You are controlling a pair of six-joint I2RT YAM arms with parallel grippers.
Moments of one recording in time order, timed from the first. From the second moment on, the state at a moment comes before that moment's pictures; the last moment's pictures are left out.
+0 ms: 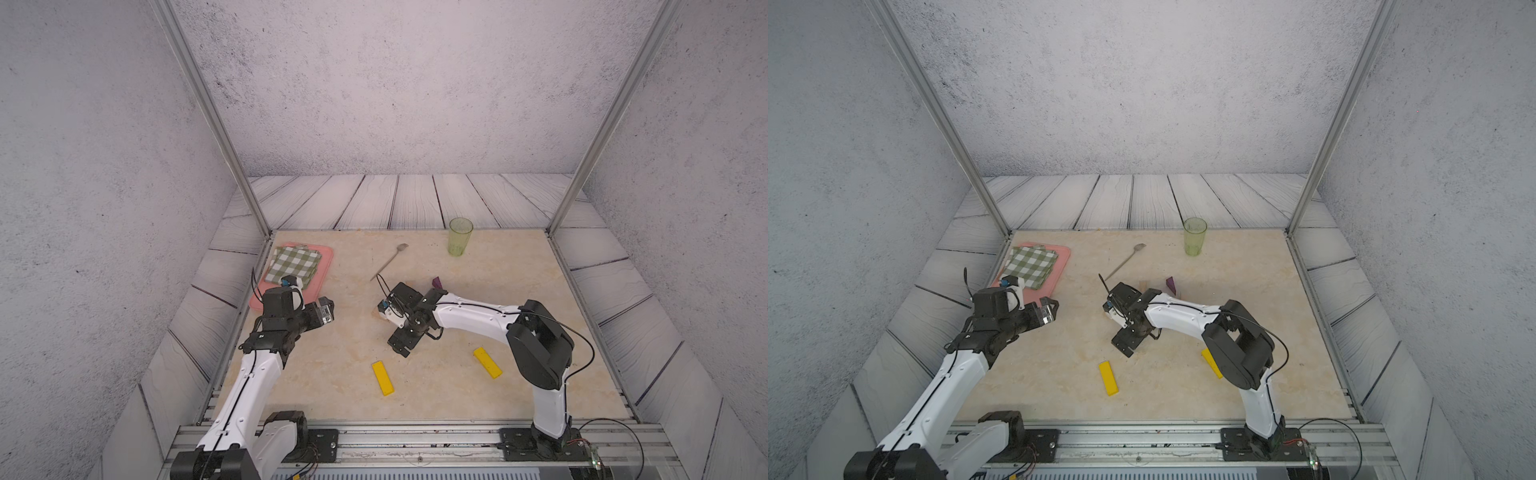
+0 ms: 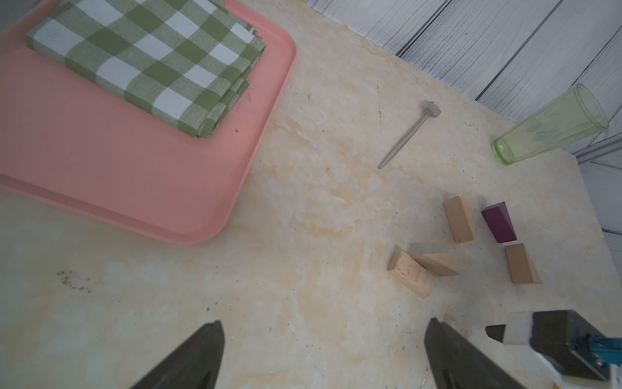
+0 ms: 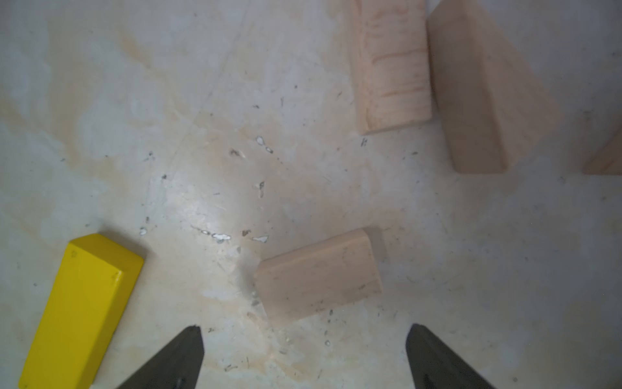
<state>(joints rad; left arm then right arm) 0.01 0.98 0.63 -0.35 0.24 -0.33 0.91 1.98 1.45 -0.75 -0.03 -0.07</state>
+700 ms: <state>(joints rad) 0.01 0.98 0.63 -0.35 0.25 -0.34 0.90 2.14 1.61 -0.83 0.10 0.00</state>
